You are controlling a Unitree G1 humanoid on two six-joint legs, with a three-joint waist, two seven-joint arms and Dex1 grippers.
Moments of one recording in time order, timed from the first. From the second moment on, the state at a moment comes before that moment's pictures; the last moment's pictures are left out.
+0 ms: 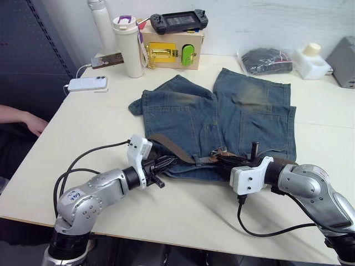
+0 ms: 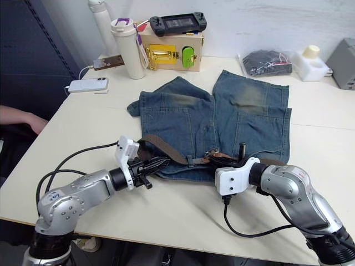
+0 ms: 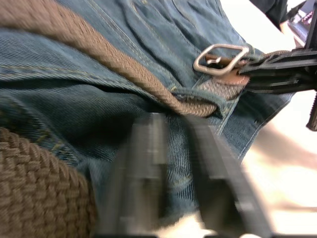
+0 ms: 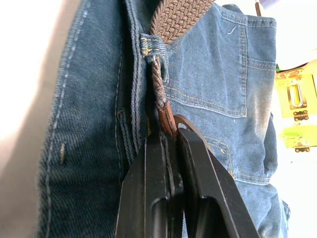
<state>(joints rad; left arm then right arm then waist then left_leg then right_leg) -0.22 0.45 -0.02 -0.51 -0.83 0.97 -0.20 -0.16 -0.84 0.11 -0.39 -0.24 -0.16 0.79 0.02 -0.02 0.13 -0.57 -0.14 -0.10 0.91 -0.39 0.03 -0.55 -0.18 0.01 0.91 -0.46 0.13</state>
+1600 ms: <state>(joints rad) -0.18 0.43 0.03 -0.62 -0.78 0.87 -0.42 -0.21 -0.89 -0.02 -0.42 -0.12 -0.02 0.82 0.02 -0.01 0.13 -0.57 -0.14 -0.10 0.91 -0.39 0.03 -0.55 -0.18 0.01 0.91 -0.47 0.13</state>
